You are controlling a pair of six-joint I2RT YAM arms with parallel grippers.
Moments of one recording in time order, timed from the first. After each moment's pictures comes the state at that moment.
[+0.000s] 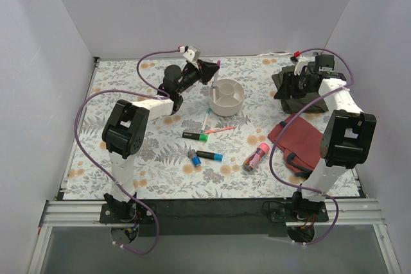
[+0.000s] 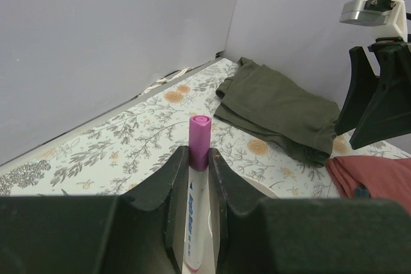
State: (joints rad) left arm -0.45 2.04 1.32 0.93 0.44 -0.26; right arm -0.13 1.78 1.42 -0.62 -0.69 -0.24
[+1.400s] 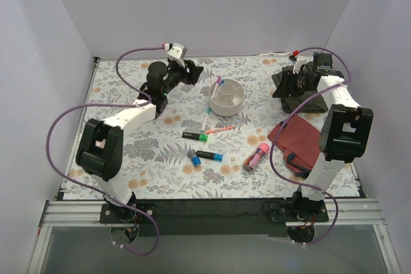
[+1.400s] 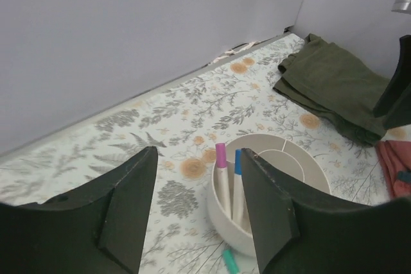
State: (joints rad) left arm -0.41 1.76 1.15 0.63 0.26 -0.14; right arm -0.13 1.85 1.47 -0.63 -0.72 -0.24
